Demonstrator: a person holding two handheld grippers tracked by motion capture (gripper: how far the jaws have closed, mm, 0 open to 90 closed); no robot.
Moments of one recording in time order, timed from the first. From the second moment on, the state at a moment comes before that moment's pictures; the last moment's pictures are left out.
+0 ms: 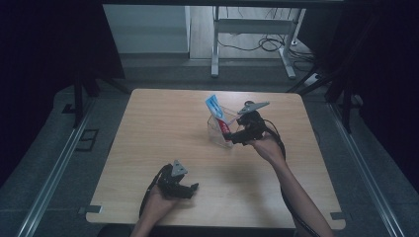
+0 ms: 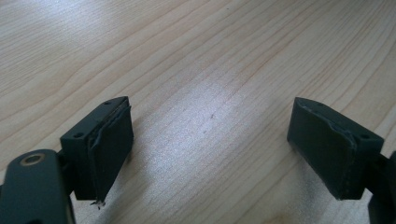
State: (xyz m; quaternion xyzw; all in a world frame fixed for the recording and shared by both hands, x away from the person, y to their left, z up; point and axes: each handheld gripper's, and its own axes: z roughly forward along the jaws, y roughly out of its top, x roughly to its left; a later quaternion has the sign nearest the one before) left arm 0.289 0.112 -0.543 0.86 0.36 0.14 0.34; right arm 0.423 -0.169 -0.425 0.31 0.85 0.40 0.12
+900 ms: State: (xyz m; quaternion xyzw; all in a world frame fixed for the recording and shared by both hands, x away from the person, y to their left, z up) left arm 0.289 0.112 -0.543 0.86 0.36 0.14 0.34; right arm 0.398 -0.191 -0.428 0.32 0.84 0.42 0.12
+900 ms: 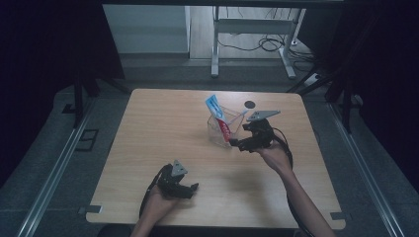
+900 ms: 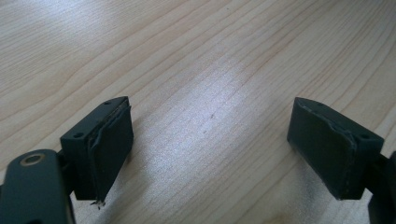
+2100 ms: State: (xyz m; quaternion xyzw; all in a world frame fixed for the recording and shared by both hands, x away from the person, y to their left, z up) left arm 0.290 0.112 -0.543 0.86 0.36 0.14 0.34; right arm 0.349 -0.238 -0.468 0.33 0.84 0.41 0.14
